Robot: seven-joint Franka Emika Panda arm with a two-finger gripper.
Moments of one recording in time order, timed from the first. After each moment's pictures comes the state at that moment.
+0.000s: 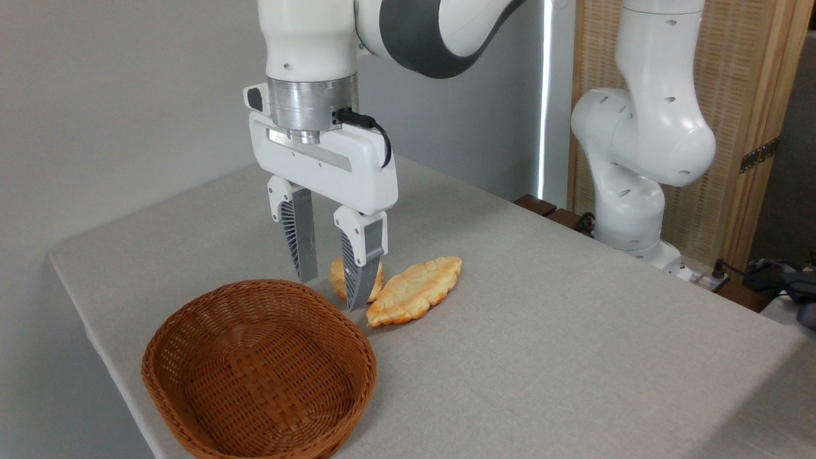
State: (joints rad) arm -0.21 -0.10 0.16 -1.94 0.03 2.00 0.59
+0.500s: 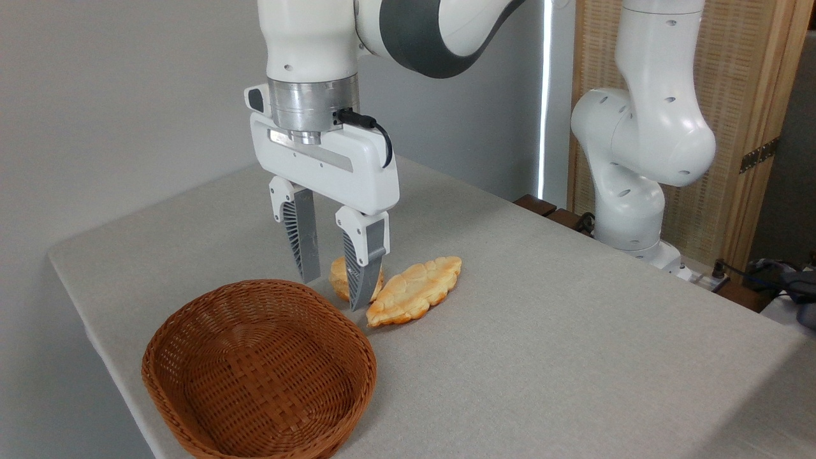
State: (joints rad) arm -0.21 -0.10 0.16 -1.94 0.03 1.98 0.59
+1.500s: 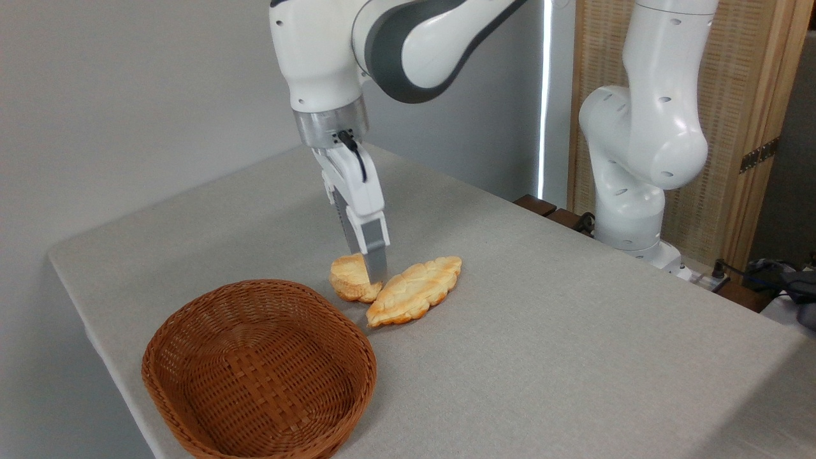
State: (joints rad) arm -0.43 -0.19 0.15 -2.18 0.03 1.96 0.78
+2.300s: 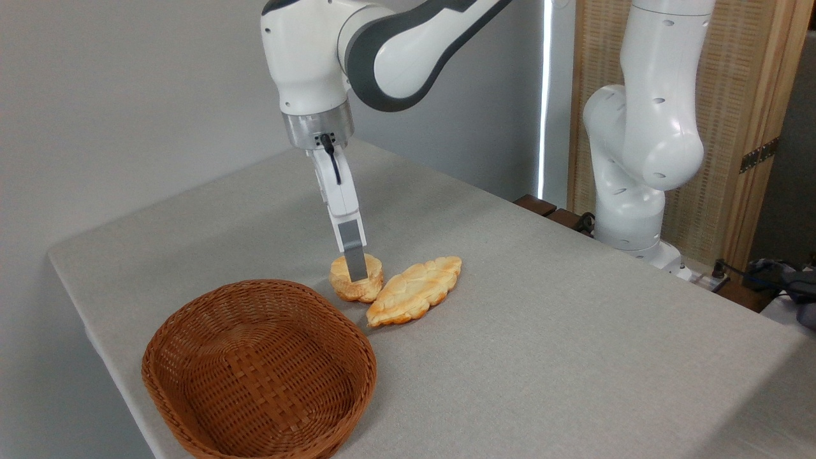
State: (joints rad) arm -0.51 -0.14 0.15 -2.19 0.03 2.03 0.81
